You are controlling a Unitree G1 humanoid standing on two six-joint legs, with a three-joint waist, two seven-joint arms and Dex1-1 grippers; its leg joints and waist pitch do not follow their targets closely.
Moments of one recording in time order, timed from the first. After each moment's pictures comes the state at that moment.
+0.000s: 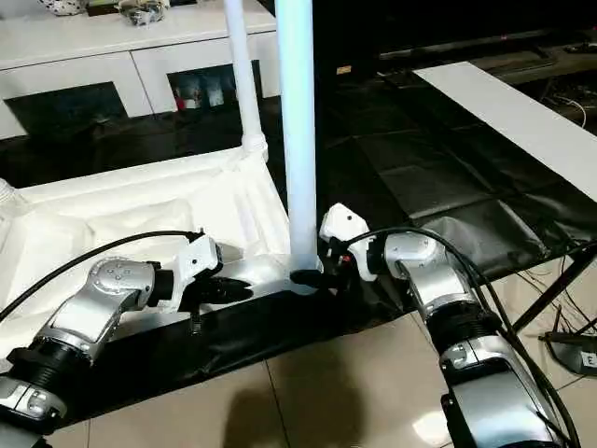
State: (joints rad) left arm -0.48 0.38 -0.26 0.48 -0.01 0.11 -1.11; right arm -0.67 -0.39 0.23 0.77 0.03 -0.11 1.13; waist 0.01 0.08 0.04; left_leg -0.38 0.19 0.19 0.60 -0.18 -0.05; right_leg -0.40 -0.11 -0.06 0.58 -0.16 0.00
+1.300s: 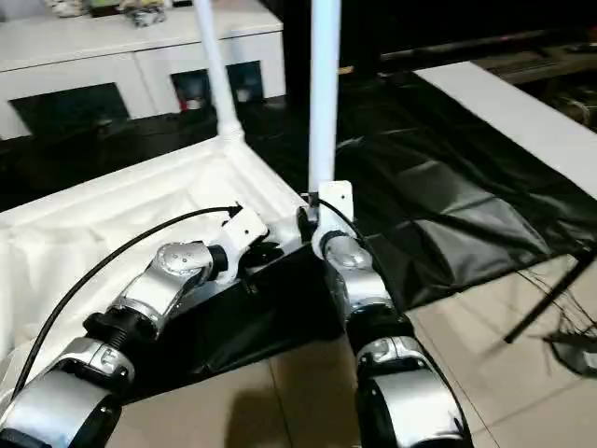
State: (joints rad) left arm -0.69 0.12 -0.25 0.81 0.10 0.00 -0.71; right arm -0.66 -0.02 -0.02 0.77 0.03 0.09 0.05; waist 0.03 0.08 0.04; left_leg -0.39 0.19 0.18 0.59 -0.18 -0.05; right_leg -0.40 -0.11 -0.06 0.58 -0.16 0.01
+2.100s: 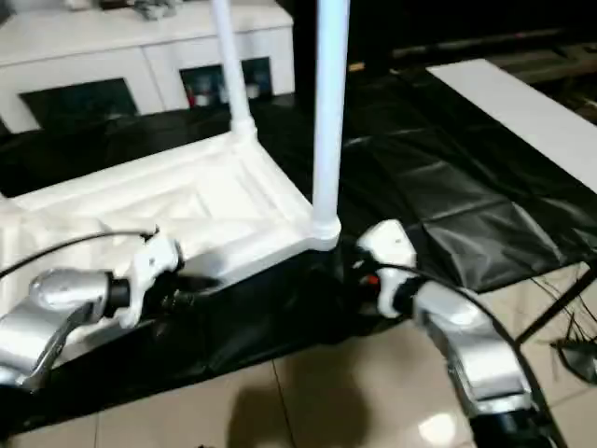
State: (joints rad) left arm -0.28 0.54 -0.18 0.06 -0.05 0.43 -1.00; right arm -0.20 -0.44 0.11 -0.06 0.22 0.36 0.69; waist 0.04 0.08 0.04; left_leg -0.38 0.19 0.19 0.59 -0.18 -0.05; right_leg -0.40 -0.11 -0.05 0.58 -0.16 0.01
